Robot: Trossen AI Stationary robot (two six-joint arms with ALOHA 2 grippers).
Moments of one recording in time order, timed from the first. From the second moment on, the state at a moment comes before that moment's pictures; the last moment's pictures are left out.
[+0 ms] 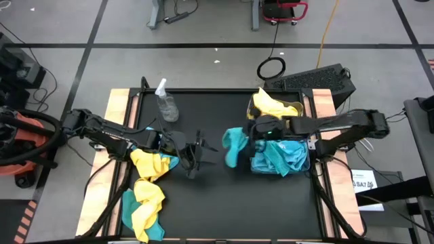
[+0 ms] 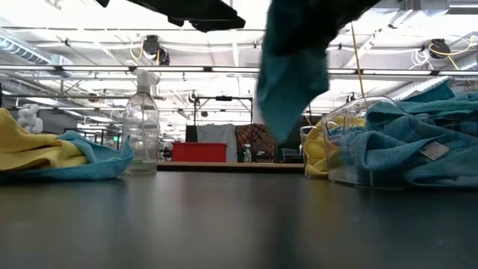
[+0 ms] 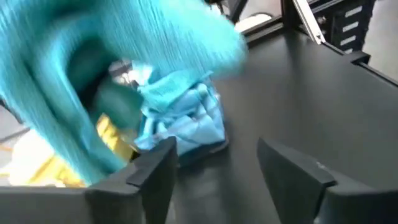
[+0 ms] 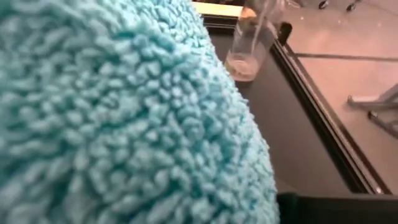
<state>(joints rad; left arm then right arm) -0.16 1.38 0.90 0.12 -0.03 0.35 0.01 1.30 0.99 -0.23 0.24 -0.01</state>
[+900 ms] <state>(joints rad) -0.19 1.38 0.87 0.02 -0.03 0.22 0.07 0.85 0.99 -0.89 -0.01 0.12</state>
